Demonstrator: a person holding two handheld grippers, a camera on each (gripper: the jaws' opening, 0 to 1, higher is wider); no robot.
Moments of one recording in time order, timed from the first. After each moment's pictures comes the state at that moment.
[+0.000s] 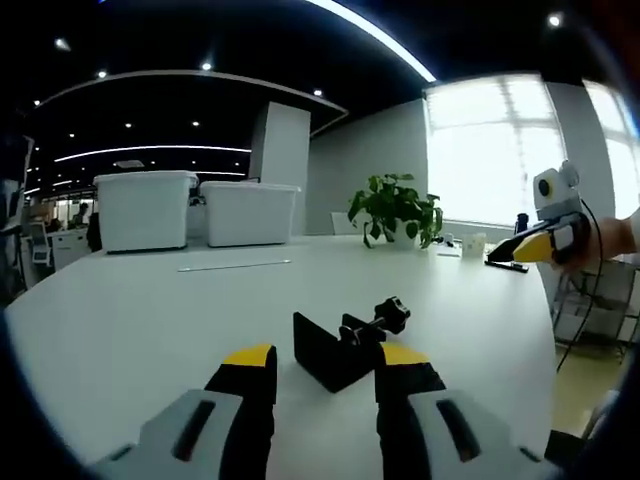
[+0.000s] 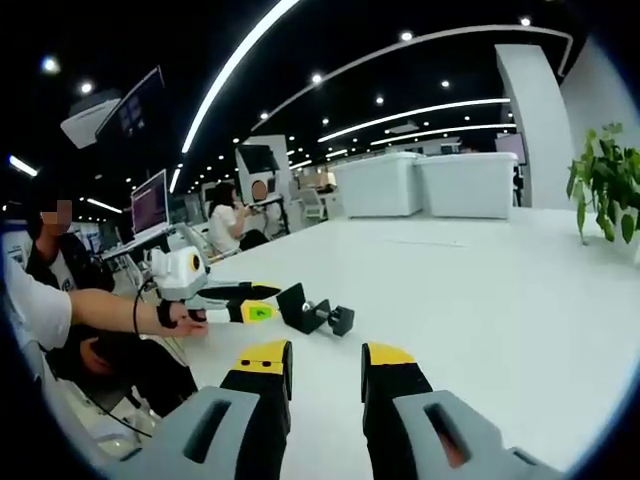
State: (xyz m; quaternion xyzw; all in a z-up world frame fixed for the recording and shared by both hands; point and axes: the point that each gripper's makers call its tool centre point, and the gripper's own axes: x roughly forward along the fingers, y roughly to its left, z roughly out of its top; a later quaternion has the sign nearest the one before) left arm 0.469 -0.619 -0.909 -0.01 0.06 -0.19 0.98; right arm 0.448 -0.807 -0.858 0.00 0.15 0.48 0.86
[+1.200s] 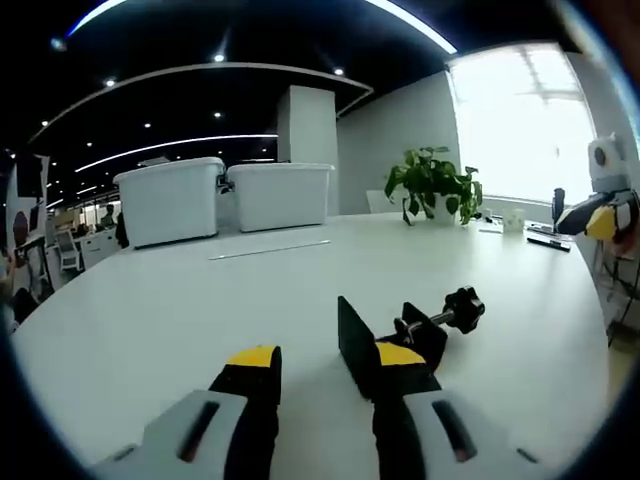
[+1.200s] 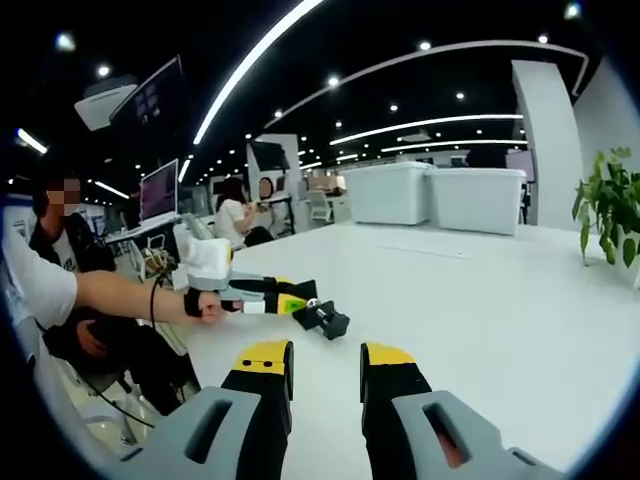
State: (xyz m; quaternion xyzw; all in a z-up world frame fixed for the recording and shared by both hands) left arm 0.506 -0.597 -0.928 0.02 0.10 -0.11 0.99; right arm 0.438 -0.806 -0.851 -0.02 0.12 0.50 0.86
